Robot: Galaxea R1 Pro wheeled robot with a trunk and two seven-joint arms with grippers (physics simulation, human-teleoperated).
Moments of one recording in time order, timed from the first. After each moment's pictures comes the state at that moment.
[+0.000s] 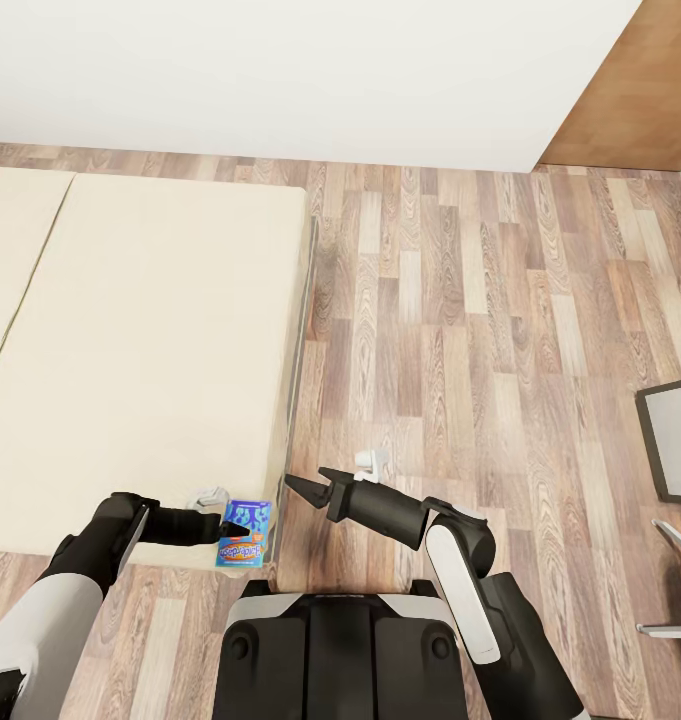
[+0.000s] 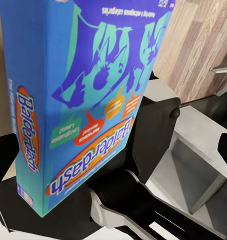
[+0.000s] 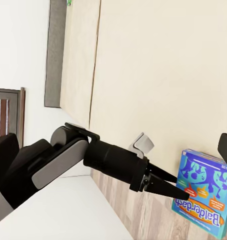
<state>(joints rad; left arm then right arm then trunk) -0.78 0.18 0.17 -0.64 -0.32 0.77 -1.00 -0.42 0.15 0.23 -1.56 -0.48 0.73 0.52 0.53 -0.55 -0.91</state>
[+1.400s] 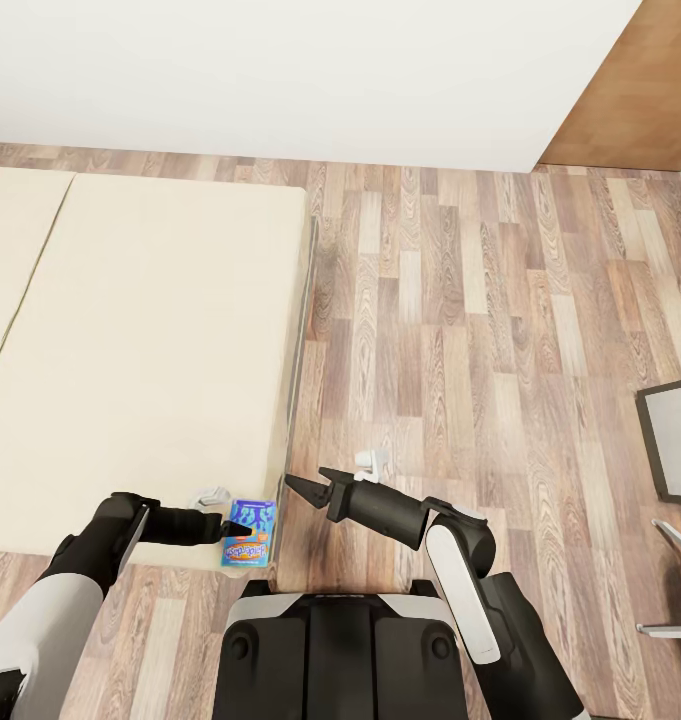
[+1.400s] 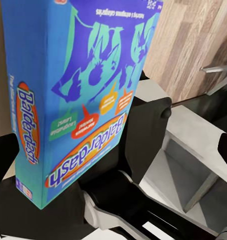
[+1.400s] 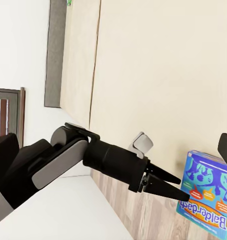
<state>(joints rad) -0.78 0.18 0.17 -0.64 -0.32 0.76 -1.04 -0.42 0.15 0.23 -1.56 -0.48 0.73 0.52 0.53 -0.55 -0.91</state>
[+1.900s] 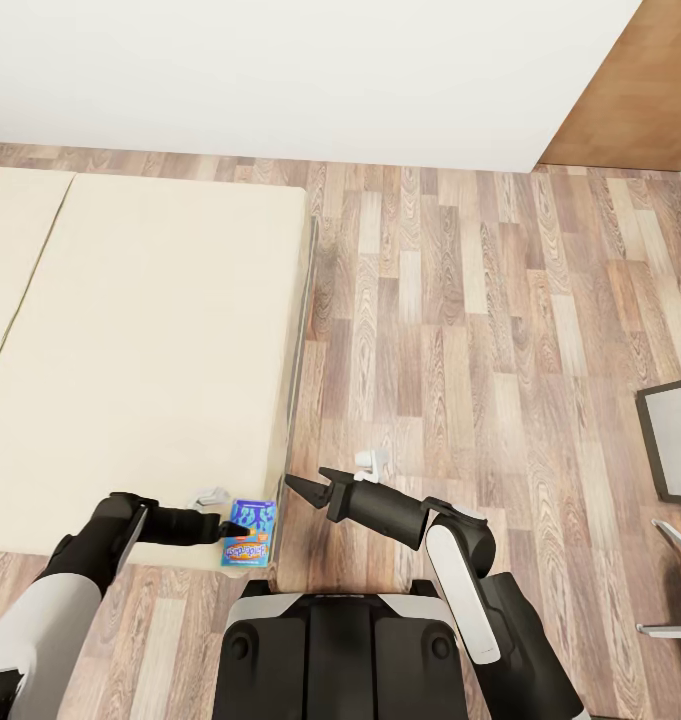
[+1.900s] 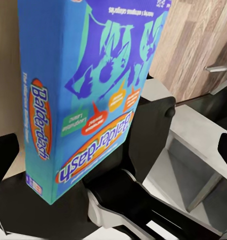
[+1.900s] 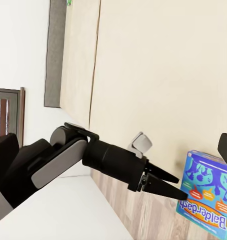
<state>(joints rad) -0.78 0.18 0.17 -0.64 -0.32 0.76 -1.03 -0.42 0.15 0.23 -1.56 -0.48 0.73 0.52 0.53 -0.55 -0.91</state>
